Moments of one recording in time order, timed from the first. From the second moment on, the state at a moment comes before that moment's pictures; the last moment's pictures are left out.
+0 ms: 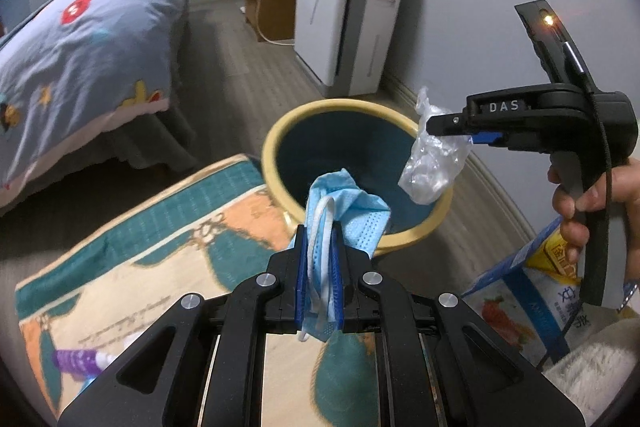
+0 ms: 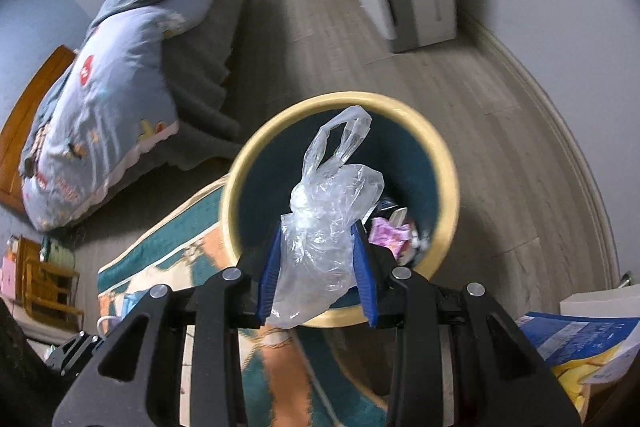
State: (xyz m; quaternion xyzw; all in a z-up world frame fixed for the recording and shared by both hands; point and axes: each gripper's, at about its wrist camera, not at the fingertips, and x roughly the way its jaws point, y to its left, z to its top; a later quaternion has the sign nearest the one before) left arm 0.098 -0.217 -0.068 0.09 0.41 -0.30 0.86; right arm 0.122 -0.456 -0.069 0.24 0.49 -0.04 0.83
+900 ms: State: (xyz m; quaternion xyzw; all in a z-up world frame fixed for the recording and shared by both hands) left arm 0.162 -0.279 -0.097 0.09 0.41 -0.30 0.86; right arm 0.130 -0.489 -0.085 0.26 0.46 -0.10 0.84
